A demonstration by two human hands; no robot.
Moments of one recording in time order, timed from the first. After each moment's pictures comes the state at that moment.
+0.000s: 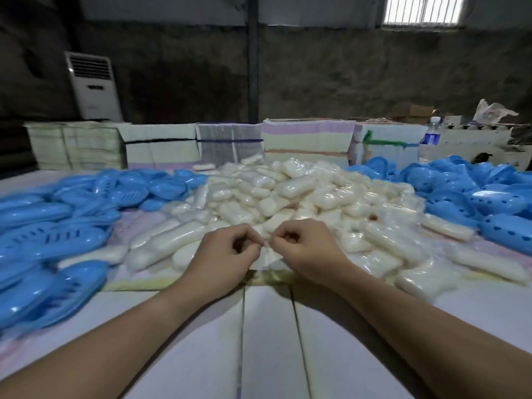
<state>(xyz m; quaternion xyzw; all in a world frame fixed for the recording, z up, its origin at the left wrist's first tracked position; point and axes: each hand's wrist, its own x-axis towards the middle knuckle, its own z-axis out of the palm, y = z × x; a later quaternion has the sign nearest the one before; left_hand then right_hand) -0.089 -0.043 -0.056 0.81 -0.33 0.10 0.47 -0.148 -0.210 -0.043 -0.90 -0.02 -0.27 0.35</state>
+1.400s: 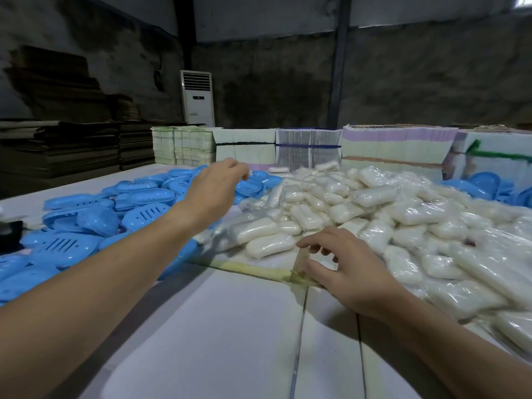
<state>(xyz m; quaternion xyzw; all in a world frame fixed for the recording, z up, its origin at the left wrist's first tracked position) -0.016 0.058 0.017 0.91 -0.21 0.34 0.09 -0.150 -0.176 -0.049 -0.91 -0.19 -0.24 0.29</state>
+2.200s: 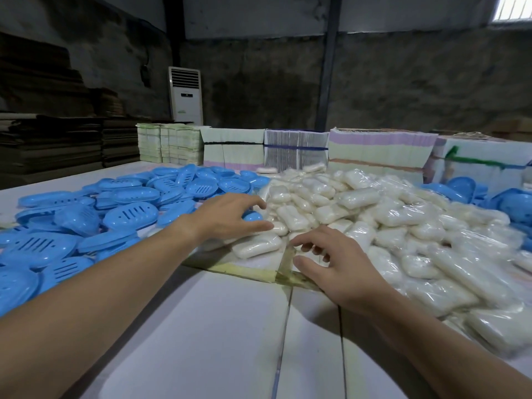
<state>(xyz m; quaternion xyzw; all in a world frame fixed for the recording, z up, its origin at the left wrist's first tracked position) -0.005 0.032 -0.014 0.95 -0.27 0.12 0.10 -0.152 -0.181 -0.045 -0.91 -0.15 -0.24 0.31</state>
